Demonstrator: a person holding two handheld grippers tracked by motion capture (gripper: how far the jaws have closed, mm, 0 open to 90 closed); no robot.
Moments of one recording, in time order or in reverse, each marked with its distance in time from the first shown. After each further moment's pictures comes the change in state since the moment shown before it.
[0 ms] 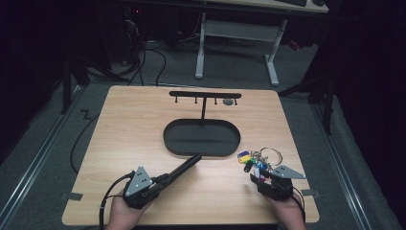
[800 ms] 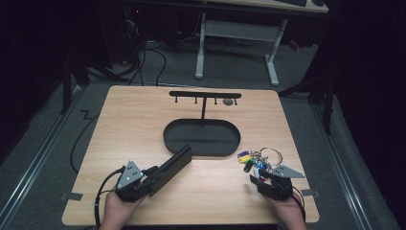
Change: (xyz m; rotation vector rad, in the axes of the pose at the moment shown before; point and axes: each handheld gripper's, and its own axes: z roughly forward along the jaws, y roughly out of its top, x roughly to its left) left arm 0.019 -0.010 0.002 0.040 0.090 0.017; right arm -0.003 -0.002 0.004 0.026 0.021 0.005
